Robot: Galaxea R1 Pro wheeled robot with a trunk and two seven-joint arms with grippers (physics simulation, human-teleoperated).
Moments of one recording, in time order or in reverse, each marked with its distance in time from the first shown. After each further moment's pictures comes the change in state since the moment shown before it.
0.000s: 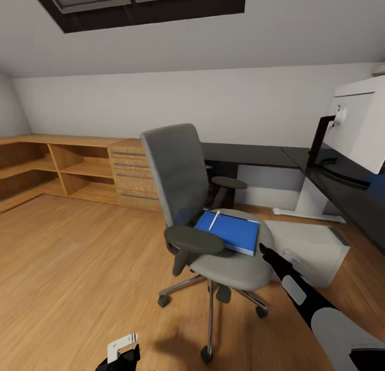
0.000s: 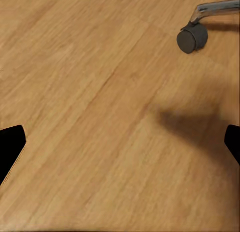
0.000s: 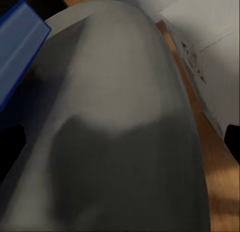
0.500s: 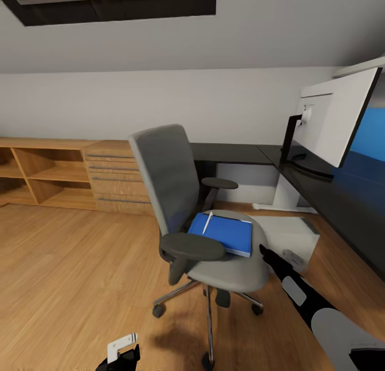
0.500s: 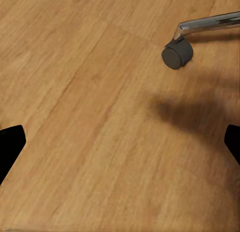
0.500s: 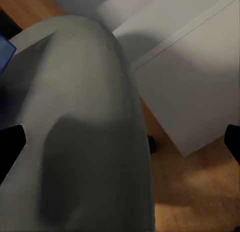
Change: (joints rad) left arm 0.000 0.000 0.000 0.000 0.000 0.000 0.000; right arm 0.000 0.000 -0.001 0.013 0.000 -0.001 -0.002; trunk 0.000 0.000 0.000
